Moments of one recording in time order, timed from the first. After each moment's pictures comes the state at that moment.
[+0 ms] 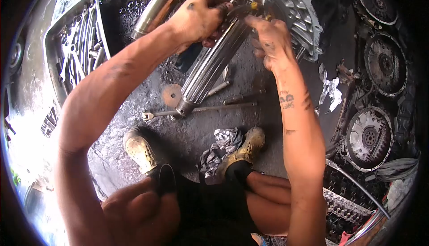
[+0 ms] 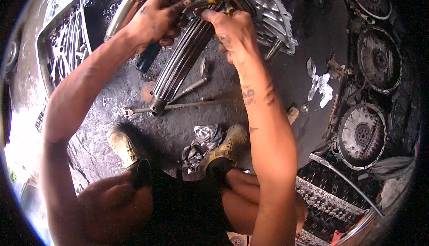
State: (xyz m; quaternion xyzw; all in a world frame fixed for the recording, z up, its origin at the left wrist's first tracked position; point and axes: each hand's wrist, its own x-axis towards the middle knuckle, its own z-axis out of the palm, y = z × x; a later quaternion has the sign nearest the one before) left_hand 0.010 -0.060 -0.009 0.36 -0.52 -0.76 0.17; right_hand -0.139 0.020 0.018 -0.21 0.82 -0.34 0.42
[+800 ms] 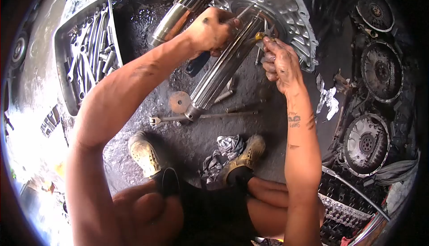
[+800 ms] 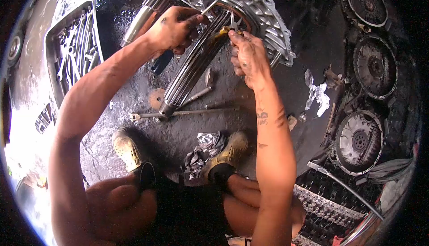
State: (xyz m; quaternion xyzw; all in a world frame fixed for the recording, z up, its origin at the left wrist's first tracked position) left_hand 0.012 -0.071 -0.017 0.33 -0.53 -0.77 0.14; right_hand -0.150 0.045 0.030 -0.17 0.73 -0.40 0.52
